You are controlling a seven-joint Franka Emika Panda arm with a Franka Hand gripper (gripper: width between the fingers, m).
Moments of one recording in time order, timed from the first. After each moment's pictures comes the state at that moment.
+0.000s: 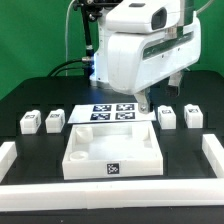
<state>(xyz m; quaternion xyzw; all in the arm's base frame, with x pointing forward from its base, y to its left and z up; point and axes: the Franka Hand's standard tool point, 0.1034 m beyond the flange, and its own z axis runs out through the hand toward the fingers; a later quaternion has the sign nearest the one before) 0.566 0.058 0.114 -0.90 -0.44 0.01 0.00</state>
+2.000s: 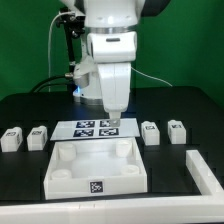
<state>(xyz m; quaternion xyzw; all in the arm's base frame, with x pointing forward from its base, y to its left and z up) 0.446 -0.001 0.072 -0.64 -0.76 0.01 0.02</state>
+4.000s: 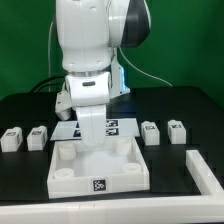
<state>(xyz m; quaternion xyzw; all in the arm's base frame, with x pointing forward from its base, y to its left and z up) 0.425 -0.025 0.019 -0.69 -0.72 0.04 0.06</state>
